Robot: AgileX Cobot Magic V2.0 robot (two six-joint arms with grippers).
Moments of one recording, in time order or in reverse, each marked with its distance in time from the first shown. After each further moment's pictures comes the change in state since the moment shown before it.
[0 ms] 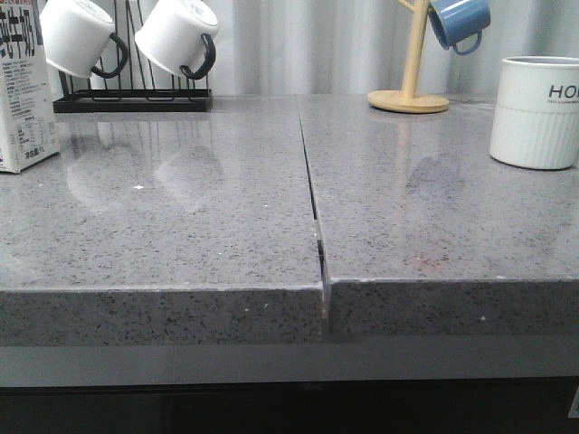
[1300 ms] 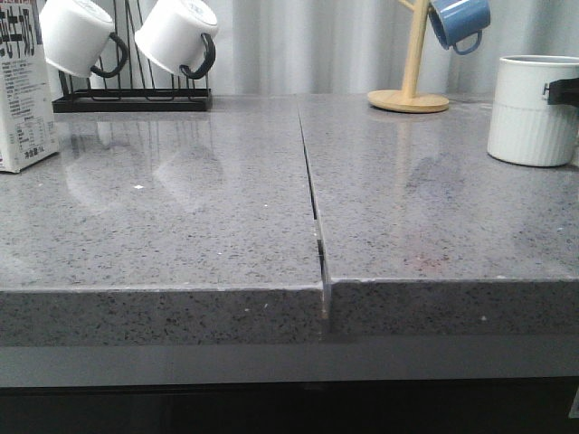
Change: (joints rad) left arm 0.000 0.000 0.000 0.000 0.000 0.000; right arm -0.029 0.725 -0.442 0.005 -0.255 0.000
